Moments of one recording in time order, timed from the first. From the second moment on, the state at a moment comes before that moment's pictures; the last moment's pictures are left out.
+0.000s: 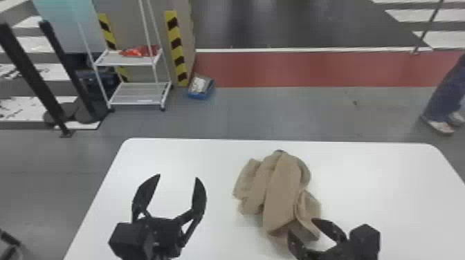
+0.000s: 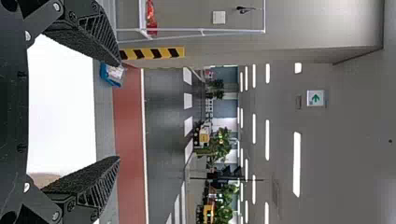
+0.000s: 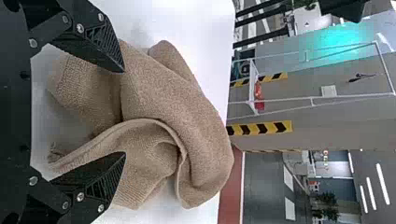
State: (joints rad) left arm 0.53 0.08 -0.14 -1.92 -0.04 -0.18 0.12; right arm 0.31 0.00 -0.02 -1.52 0.10 0.04 0.51
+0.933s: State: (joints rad) left arm 0.53 0.08 -0.14 -1.91 -0.04 -0.18 0.12; right arm 0.33 0.00 -0.08 -1.53 0.15 0.05 0.49
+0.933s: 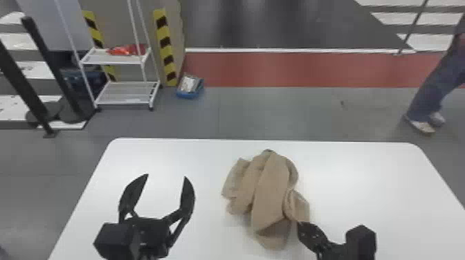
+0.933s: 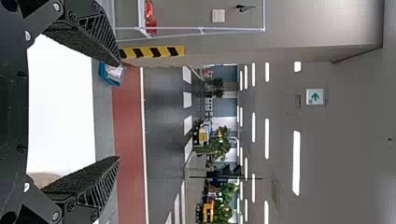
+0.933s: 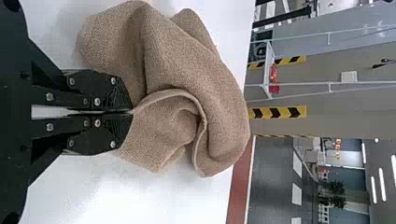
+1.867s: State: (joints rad) left arm 0.51 0.08 -0.13 -1.88 -0.03 -0.19 0.13; right arm 0.49 0.00 -0.36 -2.38 -0.43 0.73 0.57
